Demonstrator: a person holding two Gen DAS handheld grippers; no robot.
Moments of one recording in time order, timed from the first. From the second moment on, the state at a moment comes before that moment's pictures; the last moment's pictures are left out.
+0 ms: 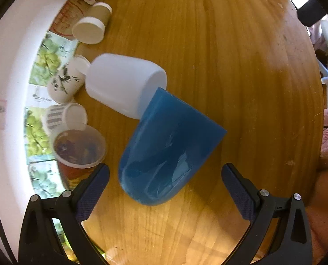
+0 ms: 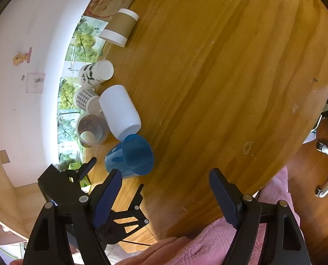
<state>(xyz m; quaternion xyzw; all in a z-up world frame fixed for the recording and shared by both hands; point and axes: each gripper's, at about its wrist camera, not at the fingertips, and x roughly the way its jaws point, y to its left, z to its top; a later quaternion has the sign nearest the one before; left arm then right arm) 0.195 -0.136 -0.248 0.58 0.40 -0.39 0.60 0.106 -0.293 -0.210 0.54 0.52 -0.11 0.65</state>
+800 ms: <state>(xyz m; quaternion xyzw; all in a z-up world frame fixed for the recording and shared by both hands) 0.219 -0.140 -0.248 0.55 0.44 -0.40 0.59 0.098 -0.290 -0.206 0.54 0.52 -0.13 0.65</state>
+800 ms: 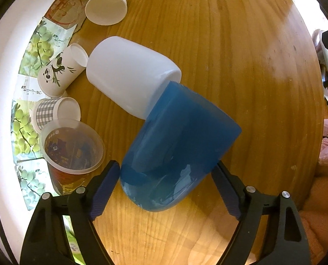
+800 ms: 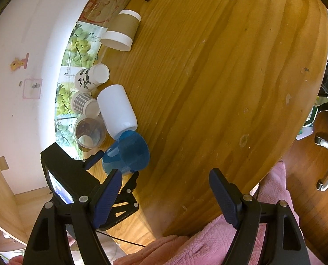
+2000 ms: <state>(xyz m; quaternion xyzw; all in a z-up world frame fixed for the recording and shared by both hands) 0.196 -0.136 -0.213 0.28 0.67 -0.32 0.61 0.065 -0.307 -0.187 0.51 0.52 -0.06 0.68</state>
